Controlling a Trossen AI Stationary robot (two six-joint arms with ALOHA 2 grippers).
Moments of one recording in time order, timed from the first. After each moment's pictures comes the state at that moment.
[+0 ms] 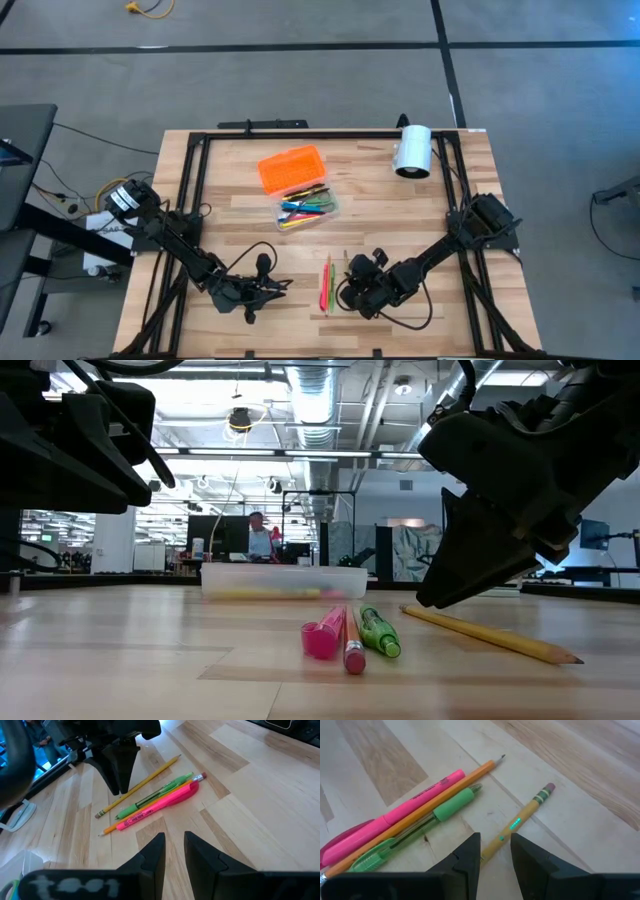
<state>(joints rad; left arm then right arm) -0.77 1.66 0.54 0.59 -0.64 0.17 0.60 1.95 1.06 -0.30 0.63 1.16</state>
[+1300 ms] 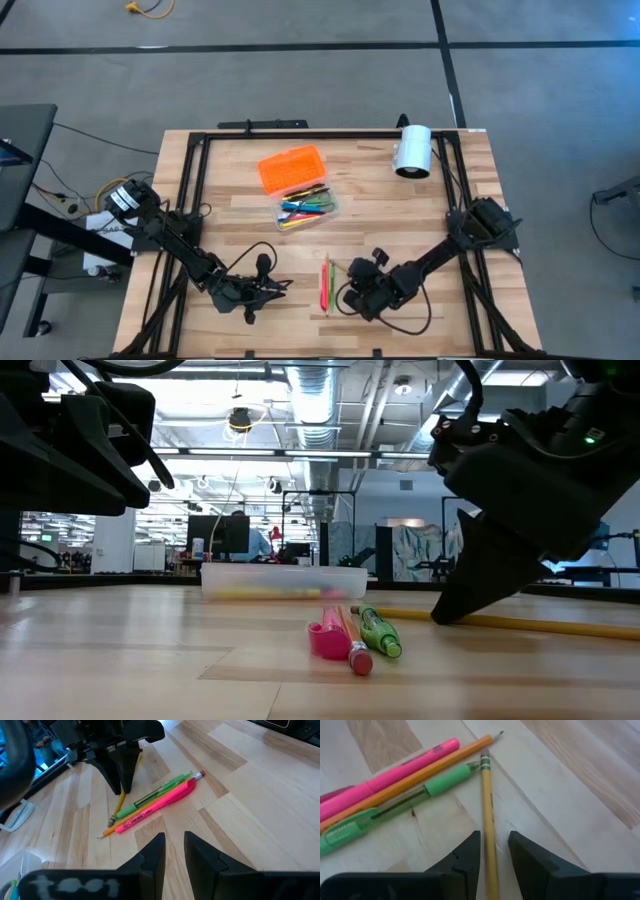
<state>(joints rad) -0.77 1.66 0.54 0.59 -0.63 0.17 0.64 2.01 1.06 -0.40 0.55 1.10</state>
